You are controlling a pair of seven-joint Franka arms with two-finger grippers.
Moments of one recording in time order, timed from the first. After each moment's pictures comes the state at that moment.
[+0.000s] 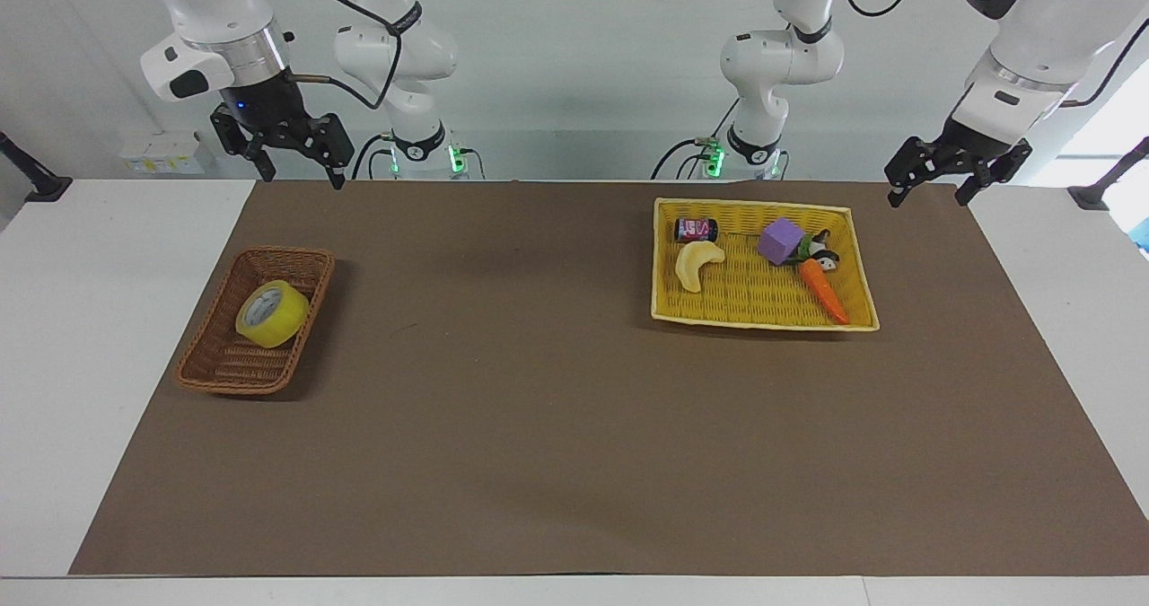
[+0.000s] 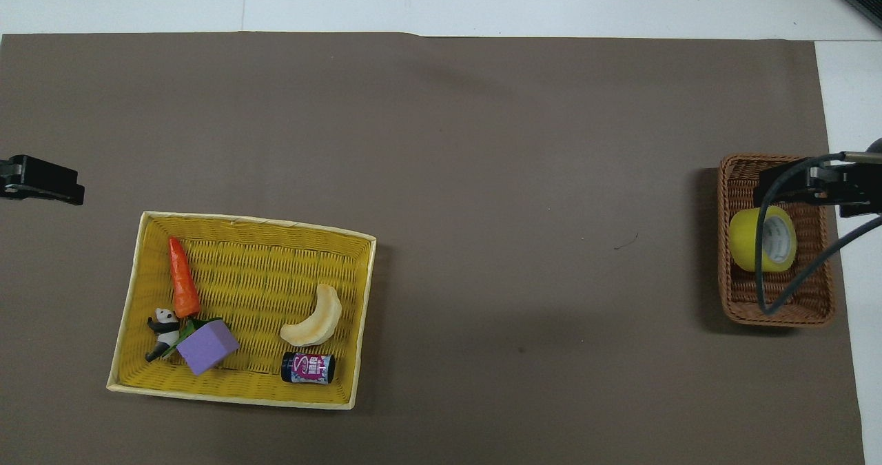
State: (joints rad) left arm -0.03 0.00 0.00 -1.52 0.01 1.51 0.00; right arm -0.04 -0.02 0.07 -1.52 -0.01 1.50 0.18
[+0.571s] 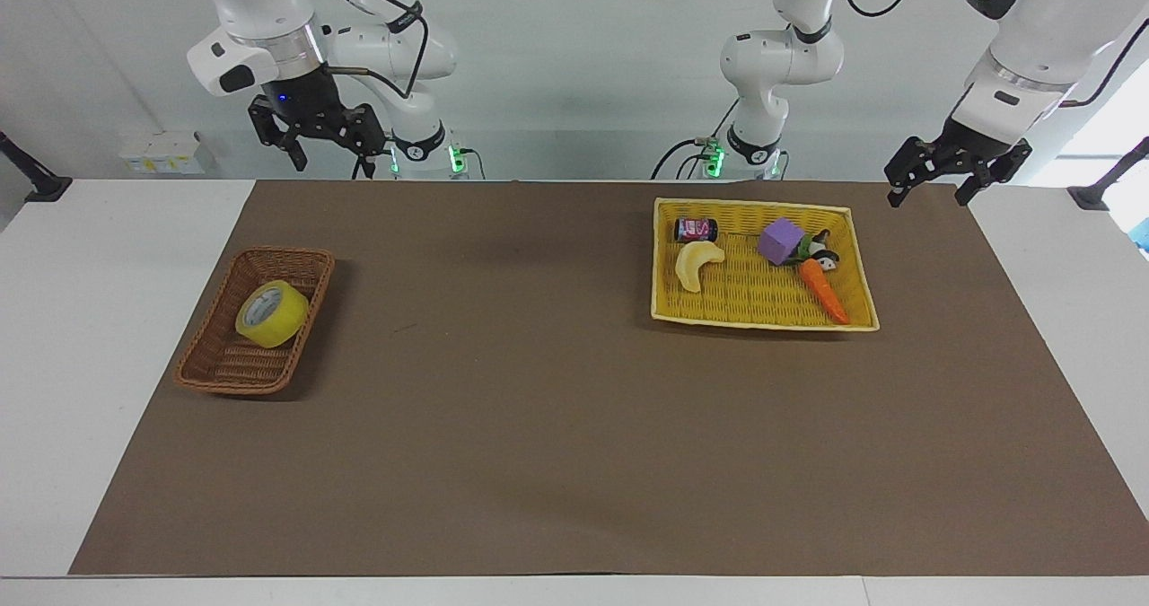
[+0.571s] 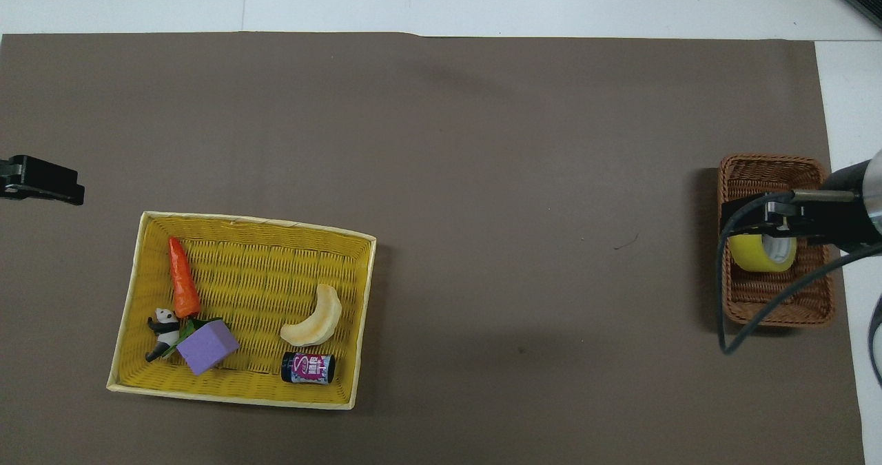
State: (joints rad) left arm -0.03 0.00 0.00 -1.52 0.01 1.51 0.00; right arm 0.02 -0.10 0.09 -1.60 -0.01 1.49 0.24
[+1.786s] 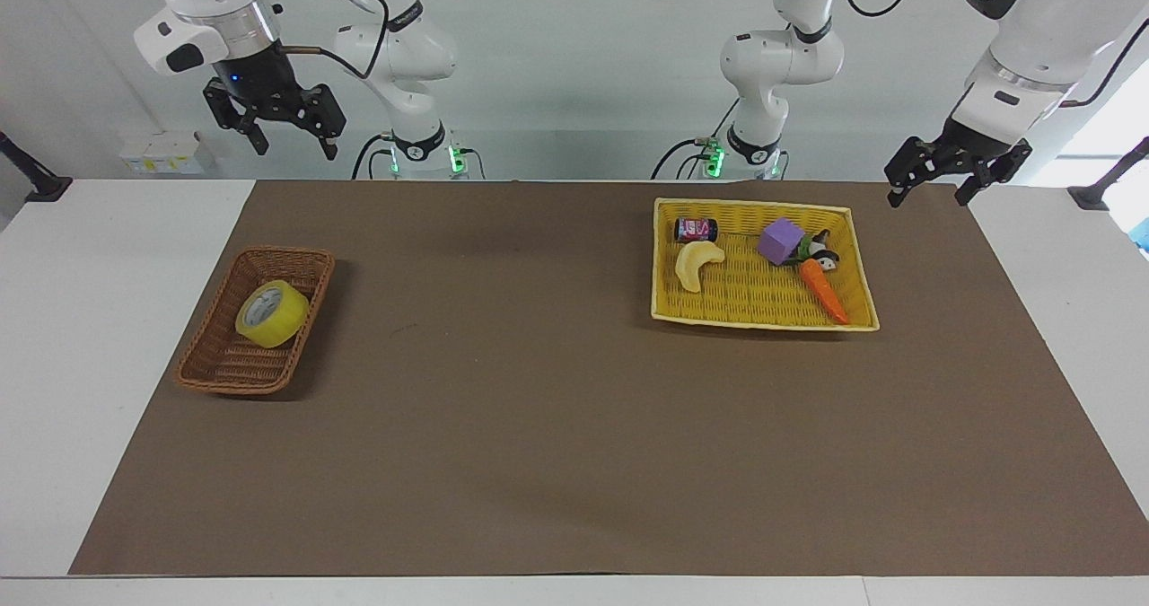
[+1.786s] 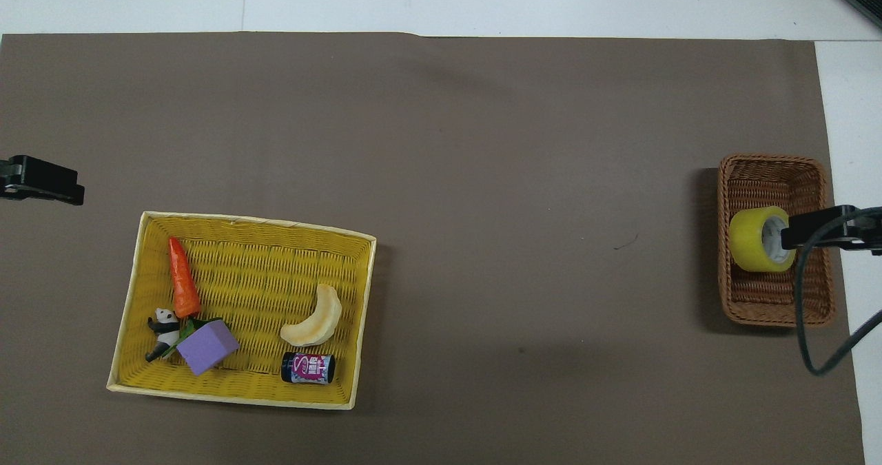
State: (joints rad) left arm -0.03 0.00 0.00 -1.52 0.01 1.51 0.00; right arm -0.06 -0.12 0.06 -1.59 -0.01 1.44 0.08
